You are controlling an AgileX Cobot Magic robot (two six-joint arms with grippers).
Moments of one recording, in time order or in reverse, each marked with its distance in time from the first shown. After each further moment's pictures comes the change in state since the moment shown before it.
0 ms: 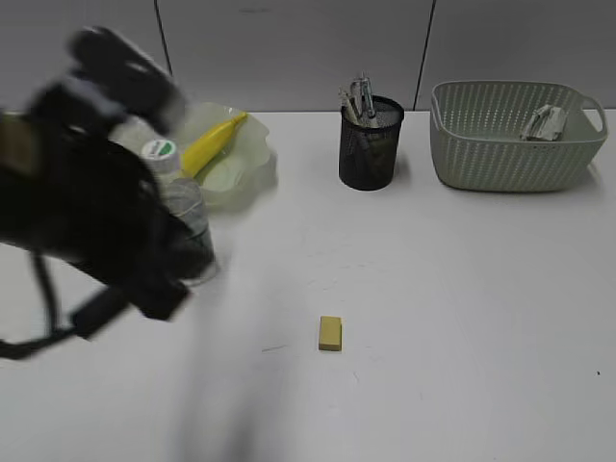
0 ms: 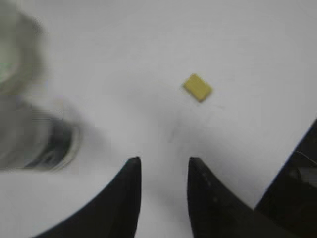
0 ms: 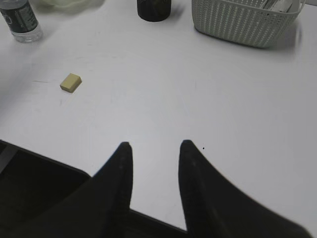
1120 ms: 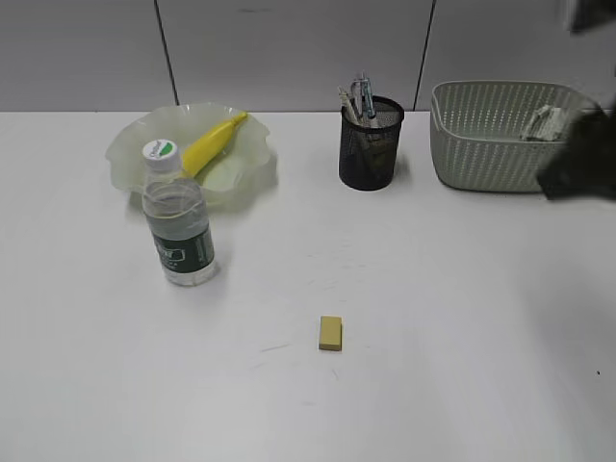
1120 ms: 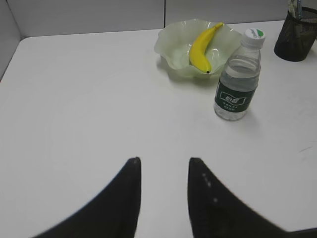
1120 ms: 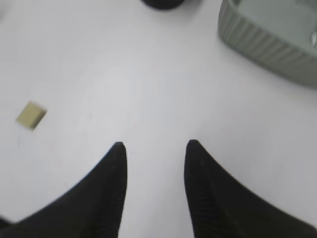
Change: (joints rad) left arm 0.427 -1.274 0.309 0.160 0.469 -0.301; right arm -0.008 1.205 -0.437 0.029 -0.293 -0.162
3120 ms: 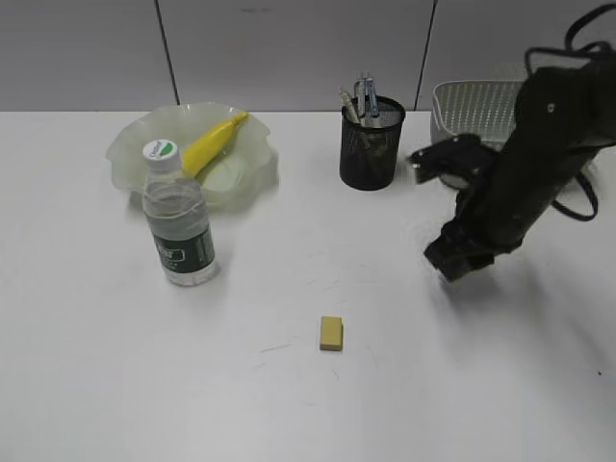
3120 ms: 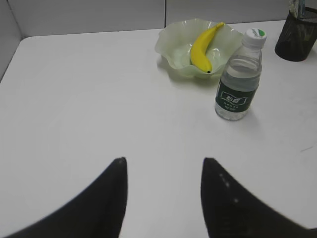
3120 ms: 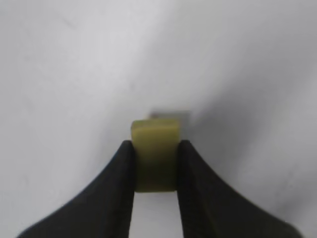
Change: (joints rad) left arm 0.000 0.000 0.000 0.000 0.001 0.000; right arm 0.008 0.698 -0.143 0.029 -0.141 -0.100
